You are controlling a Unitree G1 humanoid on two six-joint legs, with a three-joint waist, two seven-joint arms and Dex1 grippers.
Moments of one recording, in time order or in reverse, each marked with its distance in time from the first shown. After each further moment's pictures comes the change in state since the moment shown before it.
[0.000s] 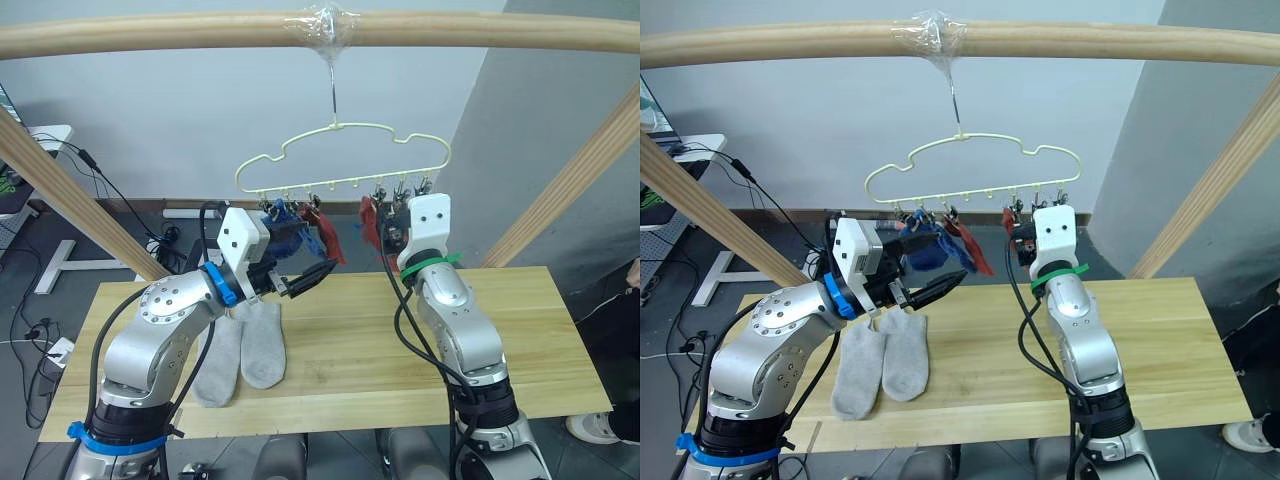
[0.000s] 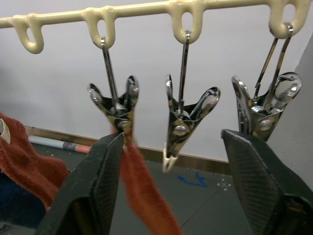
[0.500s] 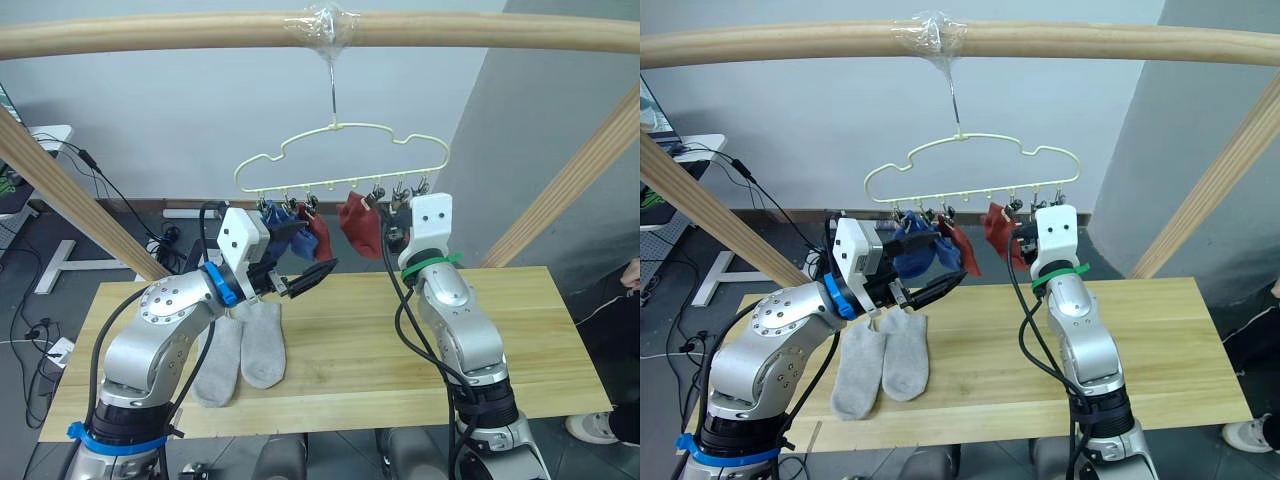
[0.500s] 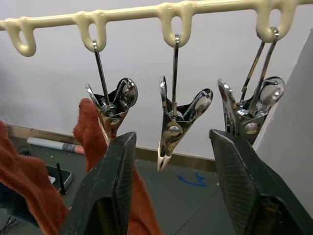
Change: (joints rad) left arm 0.001 0.000 0.000 0.000 0.000 0.000 0.002; right arm 0.000 0.004 -0.015 0.000 0.001 0.000 0.001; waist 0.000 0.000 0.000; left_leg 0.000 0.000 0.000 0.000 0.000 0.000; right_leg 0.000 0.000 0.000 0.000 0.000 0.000
